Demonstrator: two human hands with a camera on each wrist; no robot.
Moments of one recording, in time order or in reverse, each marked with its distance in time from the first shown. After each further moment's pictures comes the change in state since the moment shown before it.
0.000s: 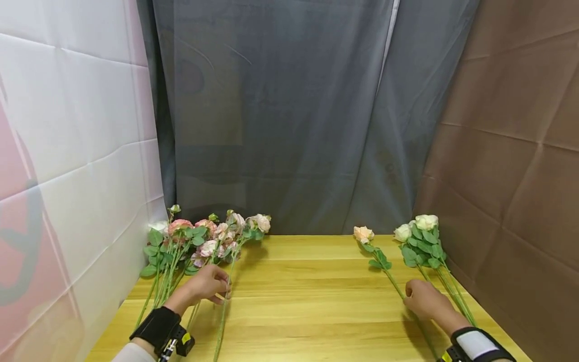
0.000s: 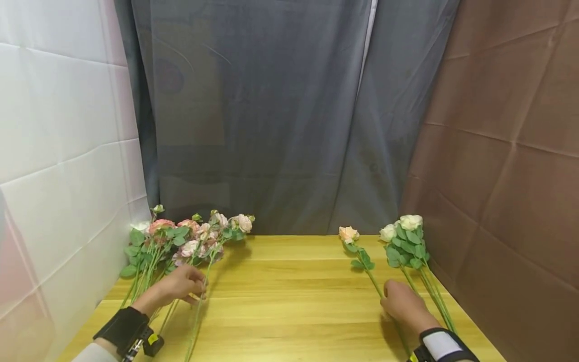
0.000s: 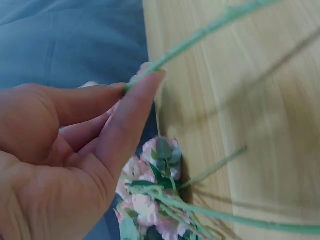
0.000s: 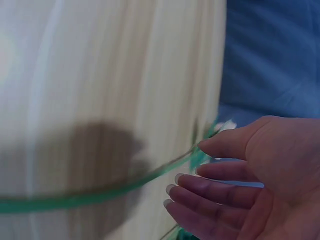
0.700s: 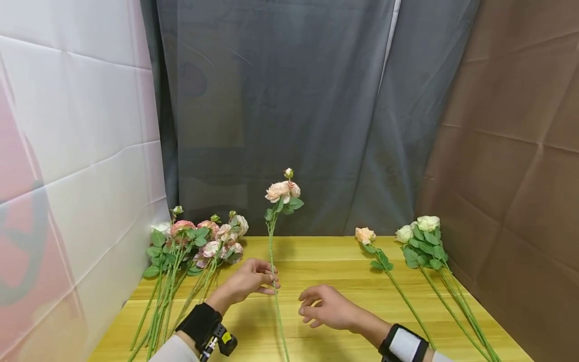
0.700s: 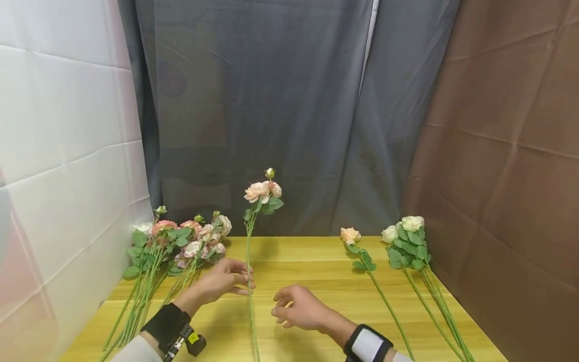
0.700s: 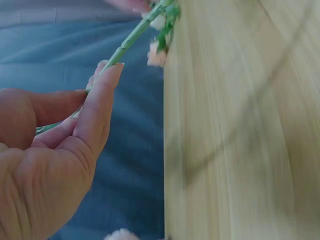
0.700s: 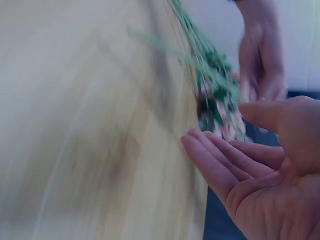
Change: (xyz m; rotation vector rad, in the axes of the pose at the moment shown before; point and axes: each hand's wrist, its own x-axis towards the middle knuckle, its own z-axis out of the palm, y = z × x) left_hand 0.044 0.038 0.068 -0.343 -0.079 0.083; right_hand -0.017 -0.206 0.047 0.740 -0.425 -0.395
